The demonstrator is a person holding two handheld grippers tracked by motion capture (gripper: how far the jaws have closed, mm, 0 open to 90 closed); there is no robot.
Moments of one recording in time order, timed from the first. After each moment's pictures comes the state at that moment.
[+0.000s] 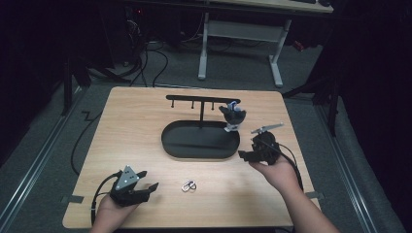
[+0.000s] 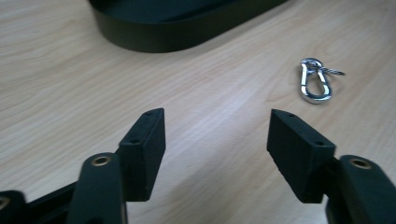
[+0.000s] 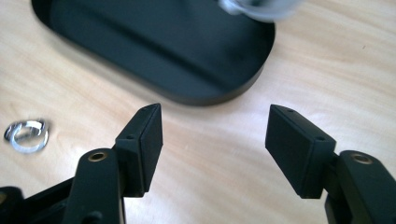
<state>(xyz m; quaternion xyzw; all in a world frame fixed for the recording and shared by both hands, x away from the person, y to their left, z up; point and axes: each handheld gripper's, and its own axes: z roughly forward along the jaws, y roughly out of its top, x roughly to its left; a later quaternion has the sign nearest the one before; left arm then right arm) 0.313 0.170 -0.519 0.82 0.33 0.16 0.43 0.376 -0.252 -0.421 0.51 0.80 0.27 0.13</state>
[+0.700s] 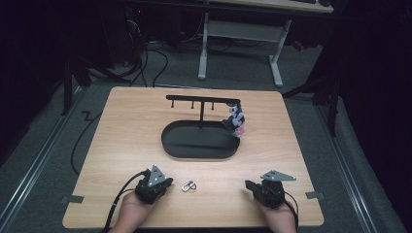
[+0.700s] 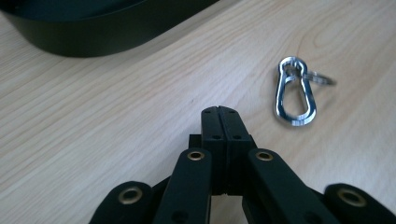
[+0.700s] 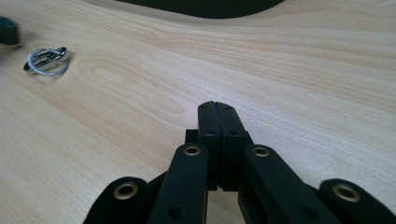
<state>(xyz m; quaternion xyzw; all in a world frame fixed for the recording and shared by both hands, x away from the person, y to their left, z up) 0.327 0.102 -0.528 0.85 0.33 0.15 0.38 0.282 -0.273 -0.509 0.51 0.76 0.37 0.15</state>
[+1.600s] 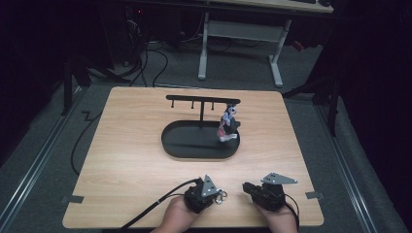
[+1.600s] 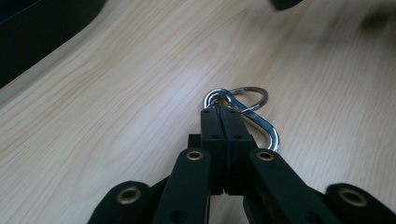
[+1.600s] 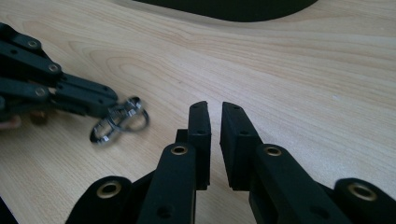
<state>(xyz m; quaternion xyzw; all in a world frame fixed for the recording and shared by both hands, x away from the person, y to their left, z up) 0.298 -0.036 -0.527 0.89 0.22 0.09 0.39 0.277 -0.273 -0.510 0.49 0.77 0.40 0.12</state>
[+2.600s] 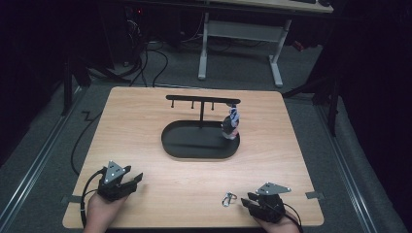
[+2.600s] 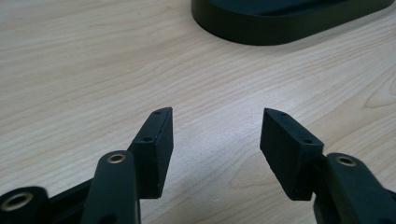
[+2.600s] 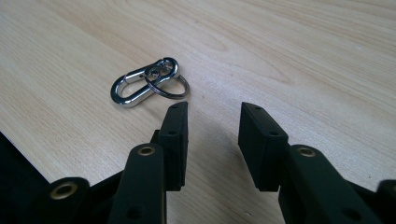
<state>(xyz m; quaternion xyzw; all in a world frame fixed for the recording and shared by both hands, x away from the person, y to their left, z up) 0.326 0.211 -0.520 0.77 0.43 0.22 0.41 0.254 -0.261 -0.510 0.46 0.82 0.31 0.13</state>
